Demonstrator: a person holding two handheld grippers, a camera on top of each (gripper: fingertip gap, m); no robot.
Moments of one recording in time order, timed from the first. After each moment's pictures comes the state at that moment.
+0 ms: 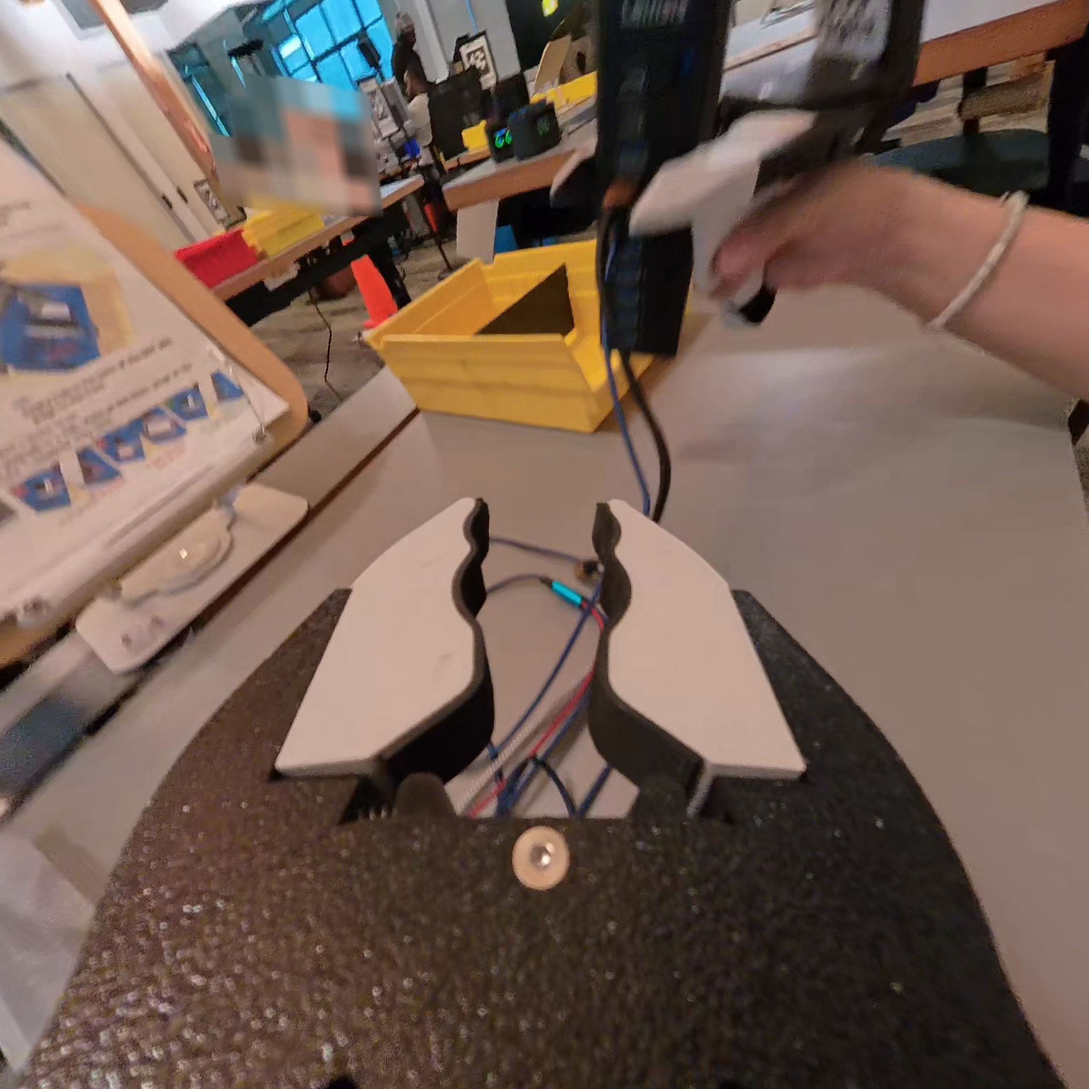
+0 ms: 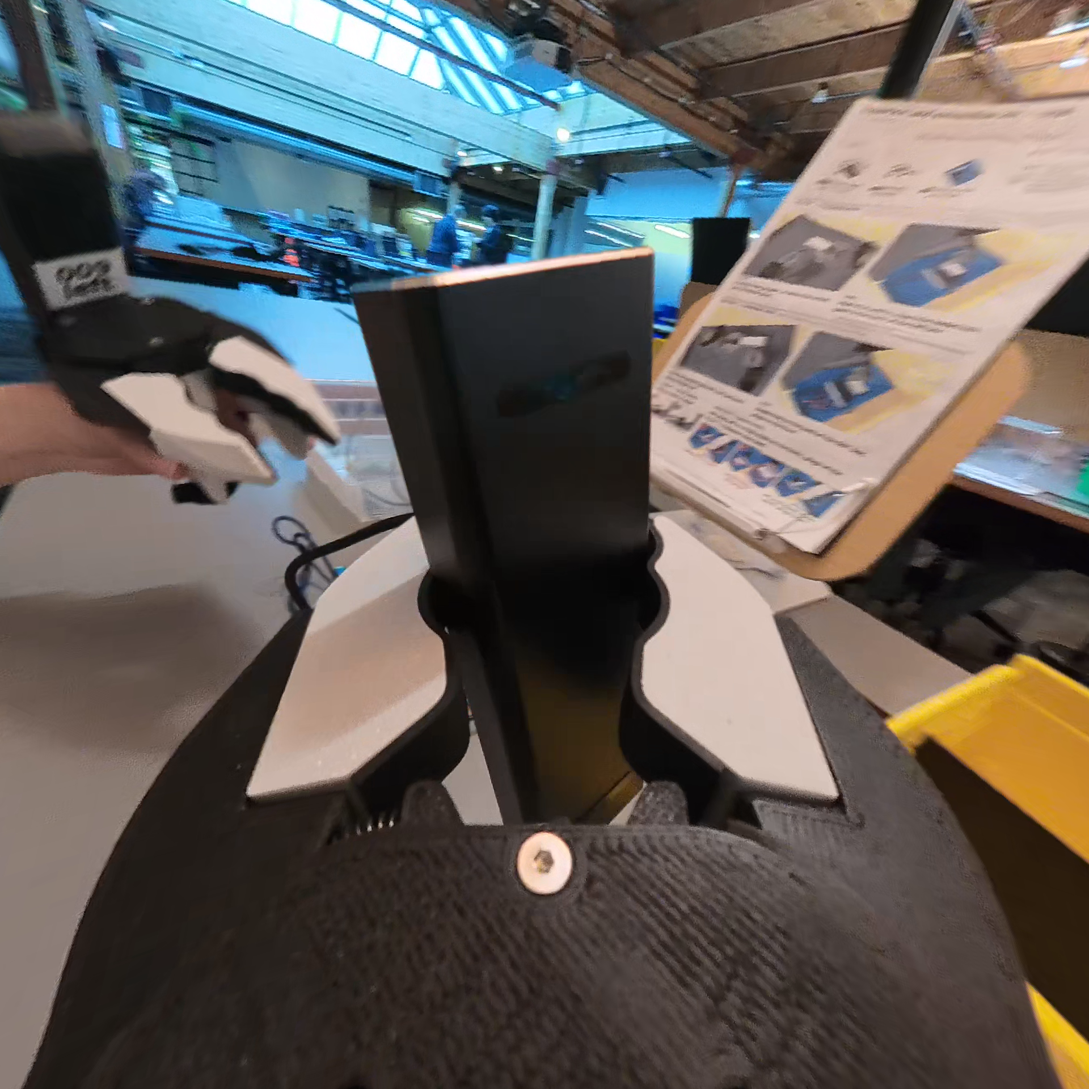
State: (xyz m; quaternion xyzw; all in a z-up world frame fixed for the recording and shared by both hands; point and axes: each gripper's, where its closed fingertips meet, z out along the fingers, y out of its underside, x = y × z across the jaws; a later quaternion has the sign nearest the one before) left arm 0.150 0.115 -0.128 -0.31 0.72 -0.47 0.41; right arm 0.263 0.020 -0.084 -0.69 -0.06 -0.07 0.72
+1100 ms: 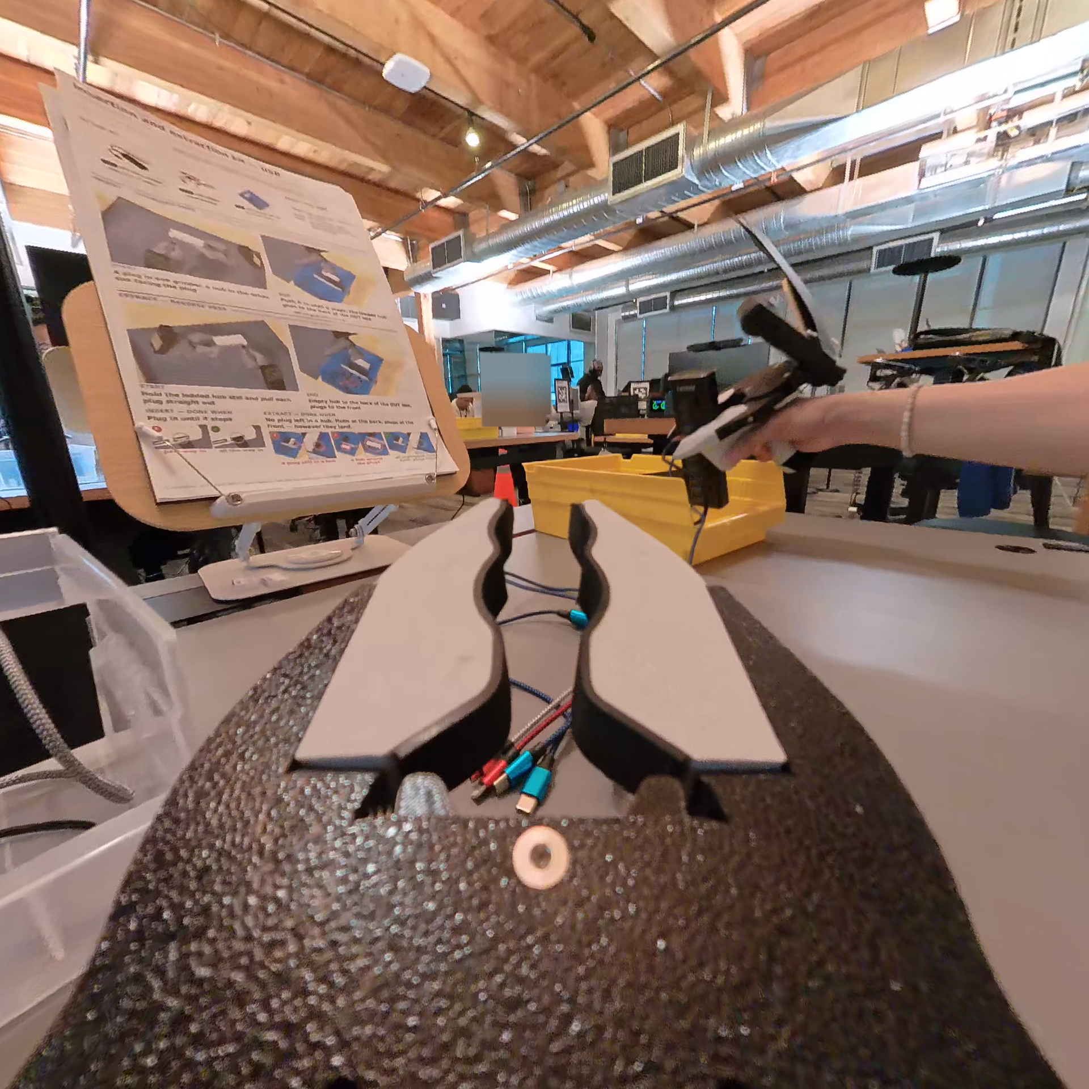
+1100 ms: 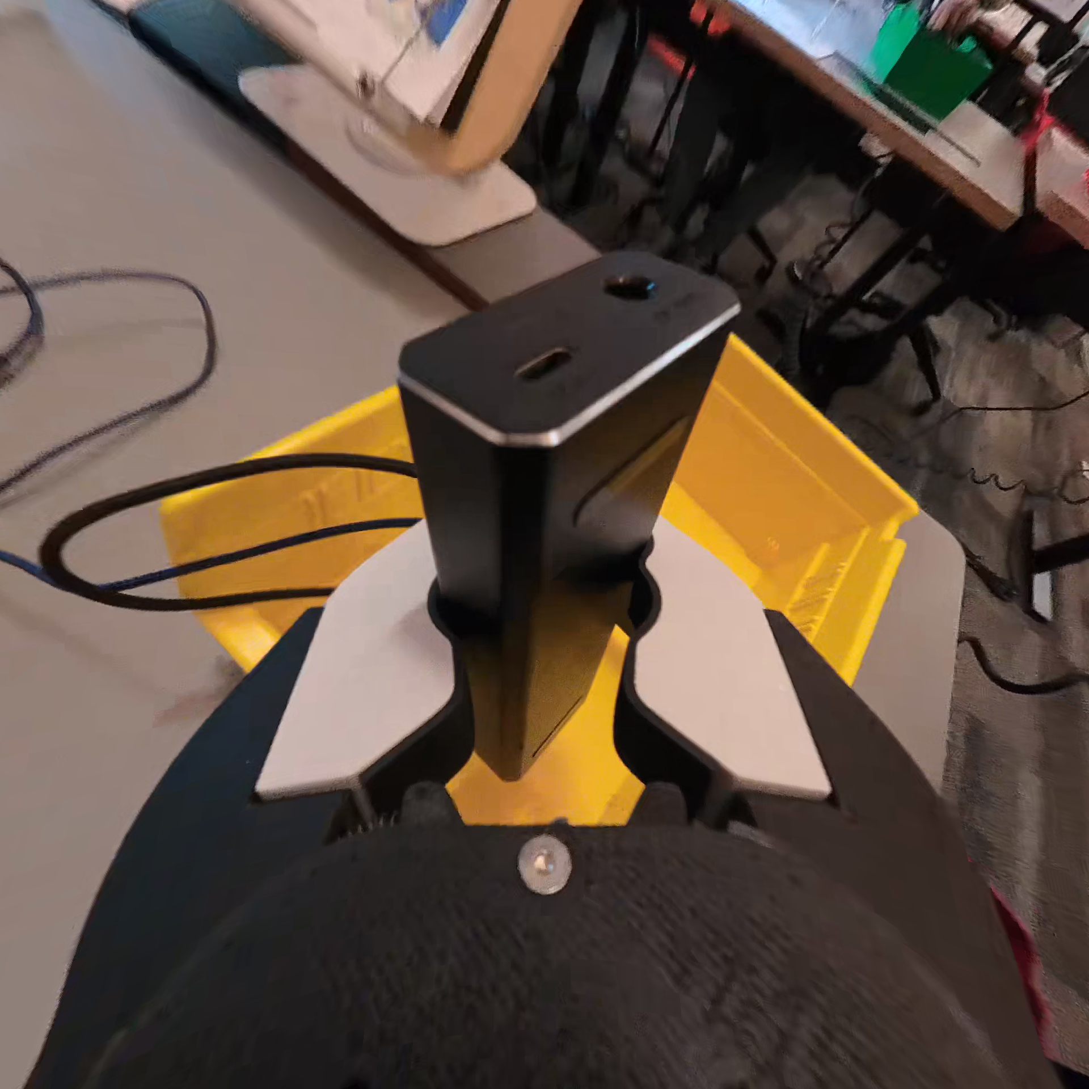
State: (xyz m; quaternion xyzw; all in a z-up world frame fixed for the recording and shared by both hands) left arm 0.096 0.200 -0.147 -0.36 0.47 -0.63 0.51; right arm 0.476 -0.040 -0.161 -0.86 0.08 -0.23 0.45
